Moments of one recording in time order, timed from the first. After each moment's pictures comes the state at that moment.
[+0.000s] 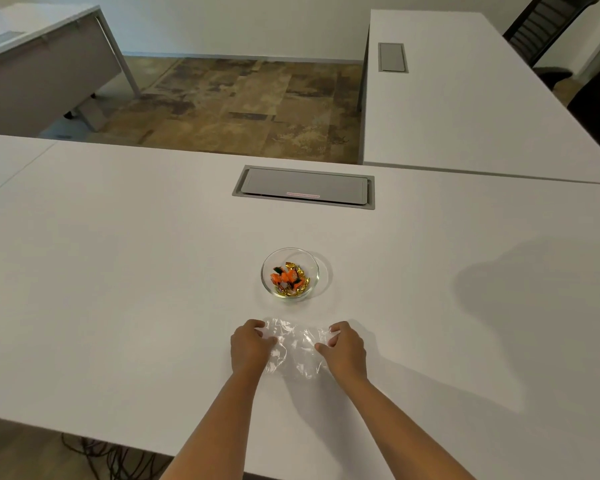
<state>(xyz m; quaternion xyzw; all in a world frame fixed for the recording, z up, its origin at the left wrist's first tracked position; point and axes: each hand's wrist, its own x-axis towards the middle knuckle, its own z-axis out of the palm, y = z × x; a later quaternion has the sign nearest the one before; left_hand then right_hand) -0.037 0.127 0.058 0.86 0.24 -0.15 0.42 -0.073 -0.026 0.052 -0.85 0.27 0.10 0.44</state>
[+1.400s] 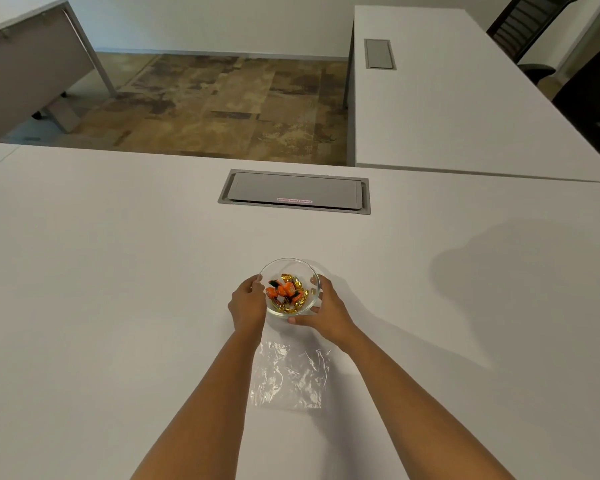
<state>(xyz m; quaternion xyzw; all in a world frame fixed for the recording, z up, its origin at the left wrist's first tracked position) 0.055 0.104 0.082 0.75 0.27 -0.09 0.60 0.024 -0.032 0.055 -0.79 0.12 0.11 0.60</state>
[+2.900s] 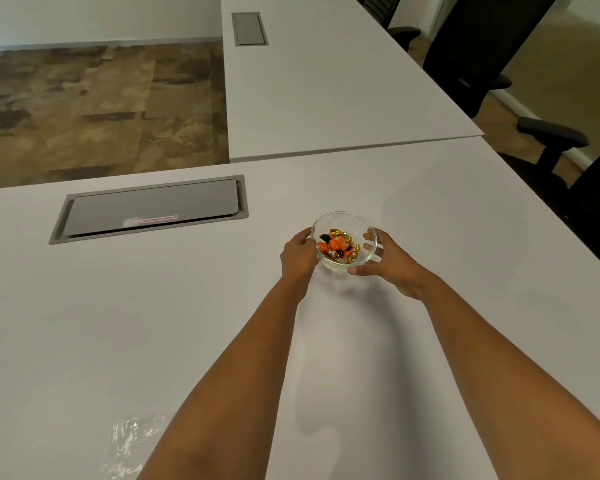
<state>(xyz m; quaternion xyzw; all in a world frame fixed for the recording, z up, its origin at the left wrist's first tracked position) 0.088 -0.200 0.094 0.70 0.06 -0.29 0.64 0.009 -0.350 0.081 -0.73 0.26 0.06 0.63</state>
